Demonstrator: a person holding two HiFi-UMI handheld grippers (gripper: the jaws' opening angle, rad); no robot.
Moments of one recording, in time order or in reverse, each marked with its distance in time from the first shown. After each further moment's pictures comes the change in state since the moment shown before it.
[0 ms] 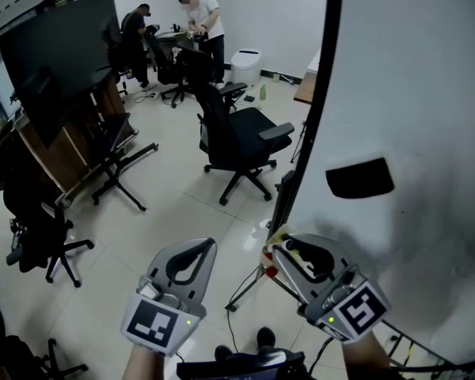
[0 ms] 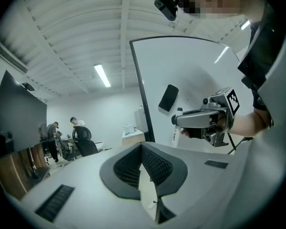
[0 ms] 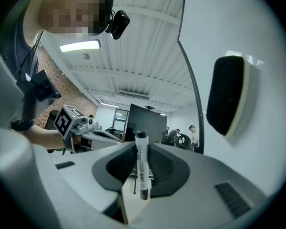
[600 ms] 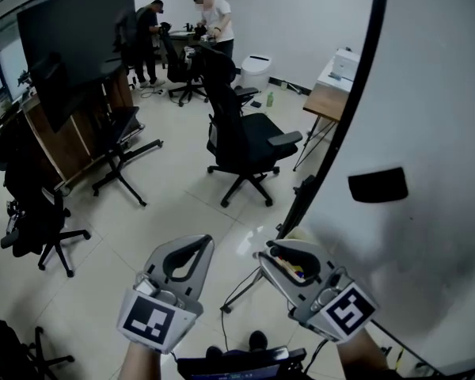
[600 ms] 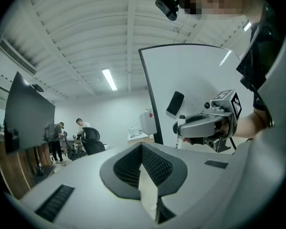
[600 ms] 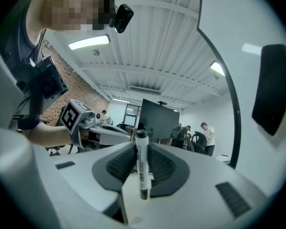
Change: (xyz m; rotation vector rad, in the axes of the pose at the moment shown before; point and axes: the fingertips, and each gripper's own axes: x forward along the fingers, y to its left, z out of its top) left arm -0.036 0.032 -0.003 -0.028 -0.041 0.059; right arm 0.039 0.051 -0.004 -0.043 0.066 0.129
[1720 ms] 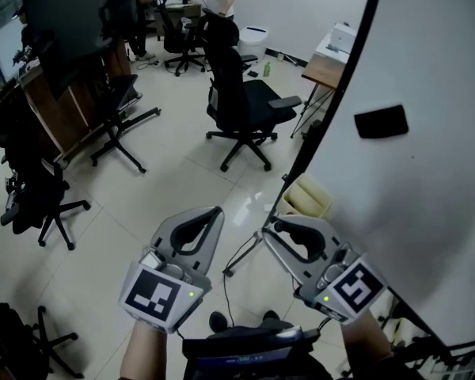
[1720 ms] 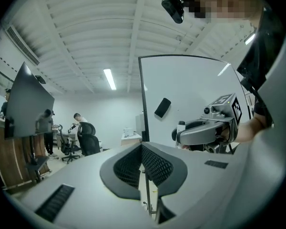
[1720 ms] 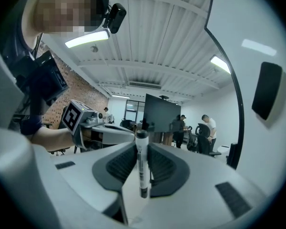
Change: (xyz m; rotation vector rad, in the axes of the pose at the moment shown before) left arm -0.069 -0.032 -0.013 -0.083 -0.025 -0.060; right arm -0.019 0.084 0.000 0.051 0.048 0.000
